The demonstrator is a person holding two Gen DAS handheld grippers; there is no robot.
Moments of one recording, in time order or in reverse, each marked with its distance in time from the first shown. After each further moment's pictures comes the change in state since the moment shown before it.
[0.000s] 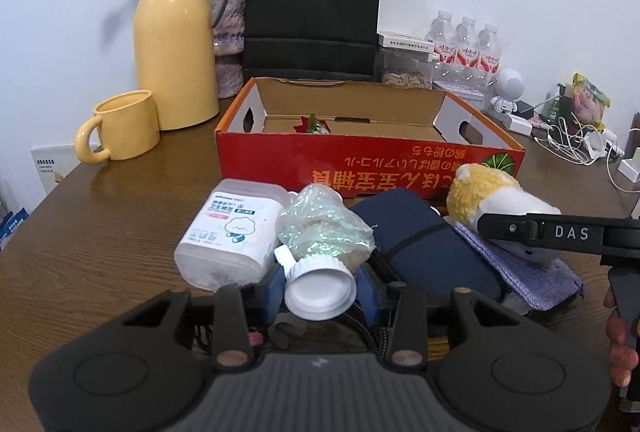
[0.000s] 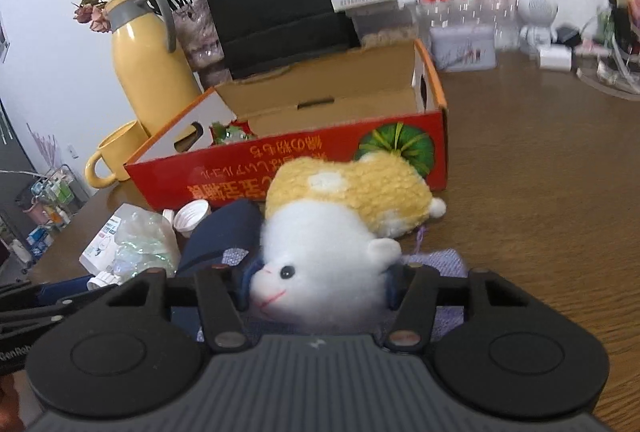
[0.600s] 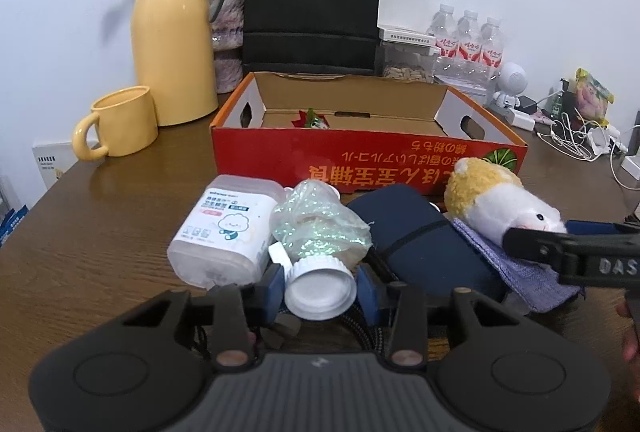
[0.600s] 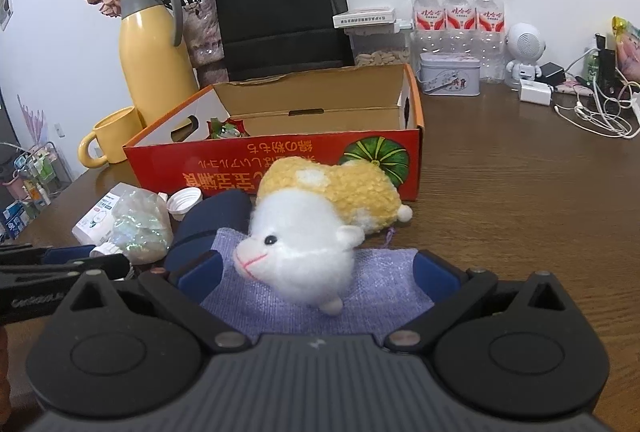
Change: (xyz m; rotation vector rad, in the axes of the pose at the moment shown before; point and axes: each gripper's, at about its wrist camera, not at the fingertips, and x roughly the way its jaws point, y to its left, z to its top) left arm 0.006 -0.006 0.001 0.004 0.019 0.011; right arm -0.020 0.009 -0.006 -0.094 0.005 -0.069
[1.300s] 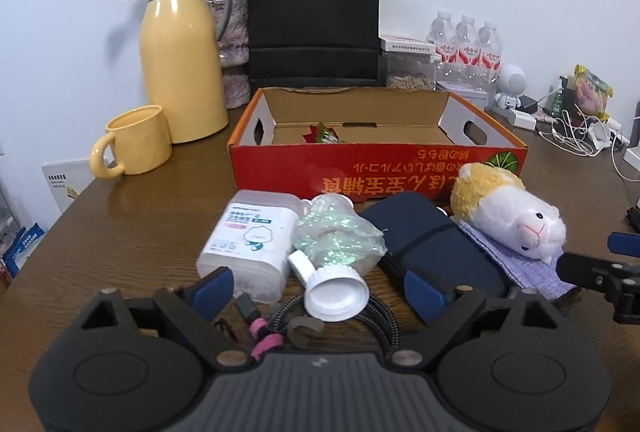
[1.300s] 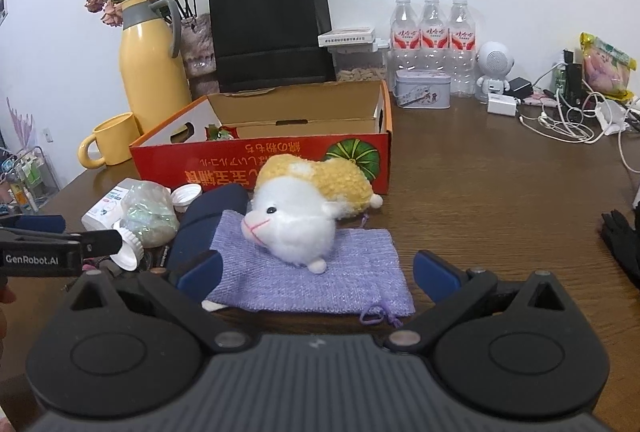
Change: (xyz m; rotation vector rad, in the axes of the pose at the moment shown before) left arm -0.016 0.004 0.002 0.045 -0.023 0.031; right arm -0.049 0.002 -0.021 -0.014 -0.050 -0.062
